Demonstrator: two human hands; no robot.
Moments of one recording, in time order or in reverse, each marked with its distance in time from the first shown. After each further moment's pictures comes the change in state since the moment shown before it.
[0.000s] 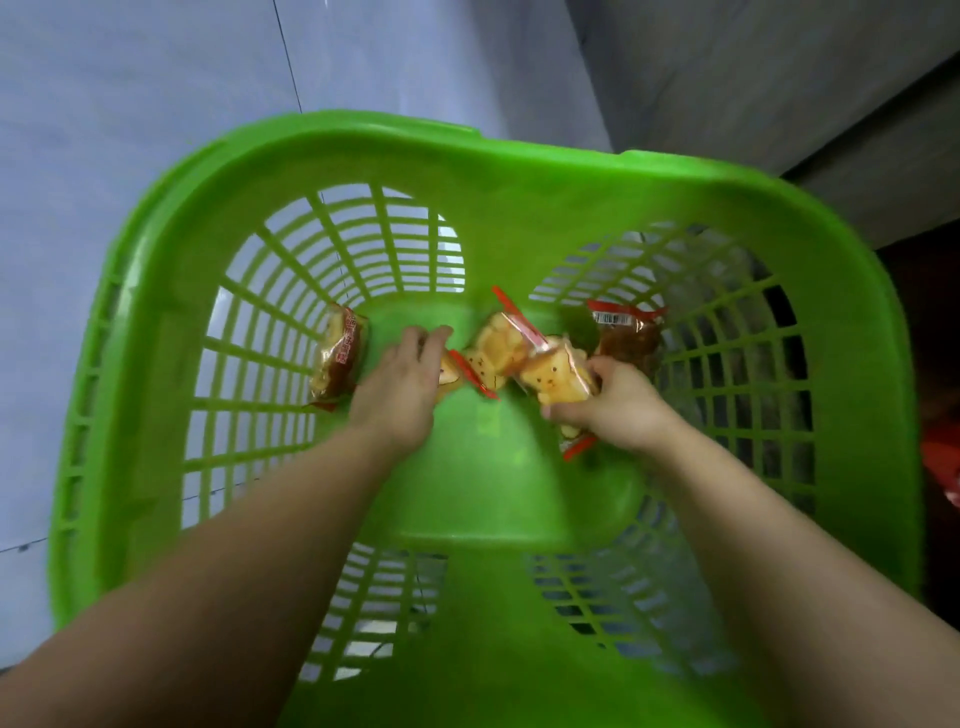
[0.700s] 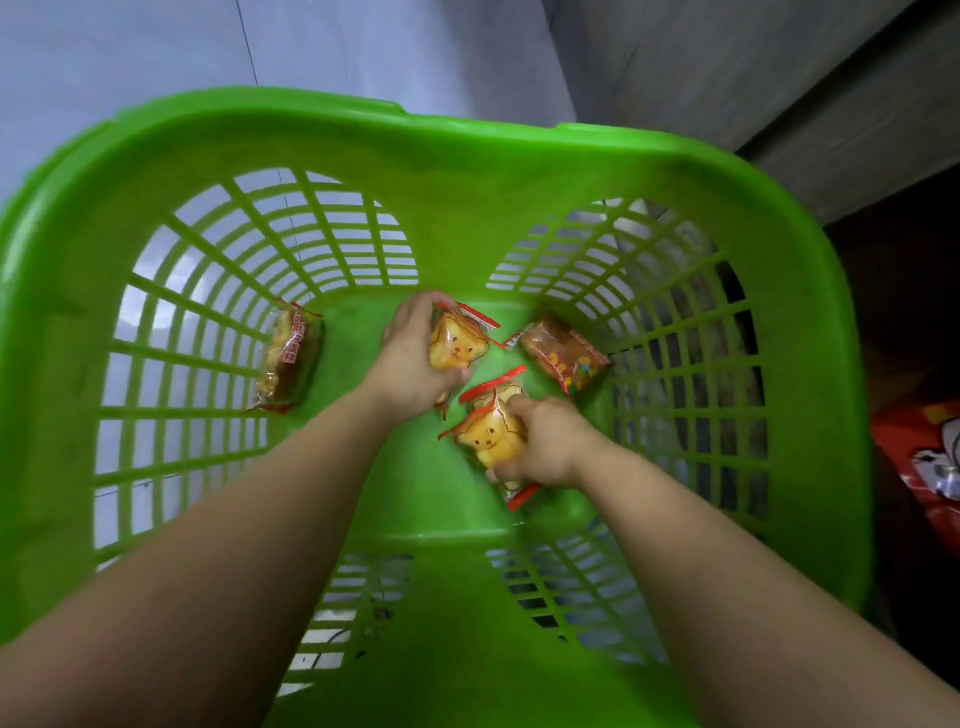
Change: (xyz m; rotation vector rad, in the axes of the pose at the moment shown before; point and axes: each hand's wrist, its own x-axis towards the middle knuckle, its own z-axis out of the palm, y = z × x) left_hand 0.018 0.034 0.013 -0.680 0.060 -0.064; right_hand -0.012 0.019 0.027 -0.696 -0.276 -0.062
